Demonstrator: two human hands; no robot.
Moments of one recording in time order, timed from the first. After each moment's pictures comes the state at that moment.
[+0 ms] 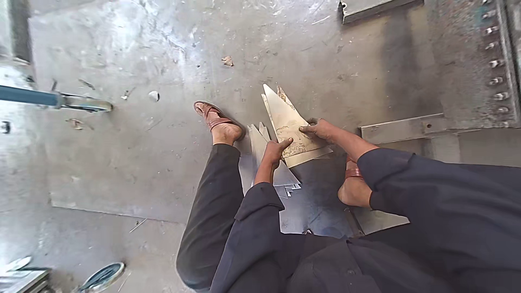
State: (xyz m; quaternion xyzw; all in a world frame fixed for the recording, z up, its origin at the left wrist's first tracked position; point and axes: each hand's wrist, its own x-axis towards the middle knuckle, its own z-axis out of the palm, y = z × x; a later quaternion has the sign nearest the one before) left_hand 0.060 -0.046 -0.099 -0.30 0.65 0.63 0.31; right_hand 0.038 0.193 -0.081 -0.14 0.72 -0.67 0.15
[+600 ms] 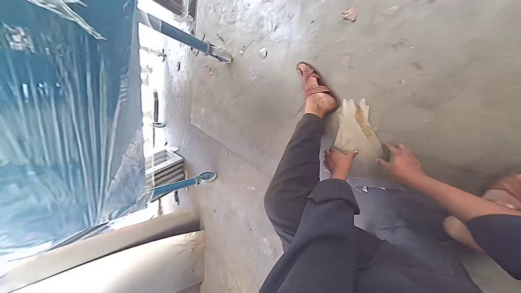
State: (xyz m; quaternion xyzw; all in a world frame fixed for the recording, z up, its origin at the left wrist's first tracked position) left_hand 0.149 -0.127 -0.128 -0.45 0.82 0.18 0.32; right_hand 0.113 0.061 -0.144 -0.04 0.85 -0.31 0.43
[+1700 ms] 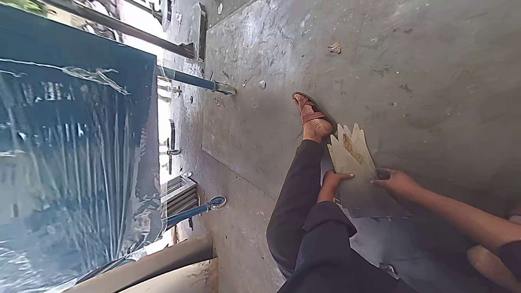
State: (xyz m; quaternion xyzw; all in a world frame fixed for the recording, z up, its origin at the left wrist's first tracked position) left_hand 0.147 -0.184 -0.157 -0.45 0.71 0.39 0.37; right_hand 0.093 0.055 -0.160 0.02 0.72 -0.40 0.57
